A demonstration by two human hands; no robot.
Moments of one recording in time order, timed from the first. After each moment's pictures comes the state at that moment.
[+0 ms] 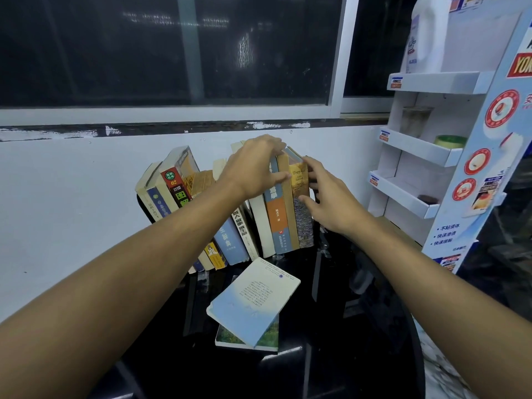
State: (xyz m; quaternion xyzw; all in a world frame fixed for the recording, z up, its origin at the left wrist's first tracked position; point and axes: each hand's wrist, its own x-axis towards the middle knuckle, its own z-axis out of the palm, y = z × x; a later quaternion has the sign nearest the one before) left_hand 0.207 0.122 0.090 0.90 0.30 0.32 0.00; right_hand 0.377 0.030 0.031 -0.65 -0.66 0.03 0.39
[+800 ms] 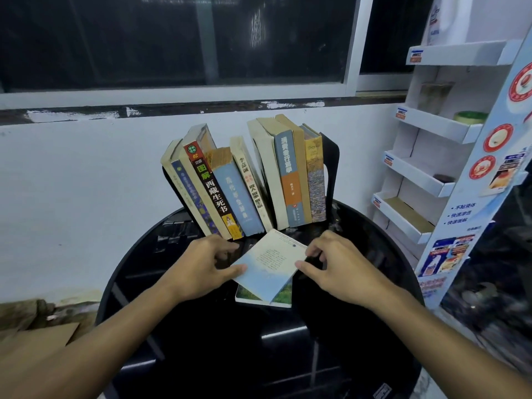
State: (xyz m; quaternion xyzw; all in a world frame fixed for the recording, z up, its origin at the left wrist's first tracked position) left_hand 0.051 0.059 -0.061 0.89 0.38 0.19 0.18; right_hand 0.307 -0.073 -0.052 -0.73 -0.64 0.08 0.24
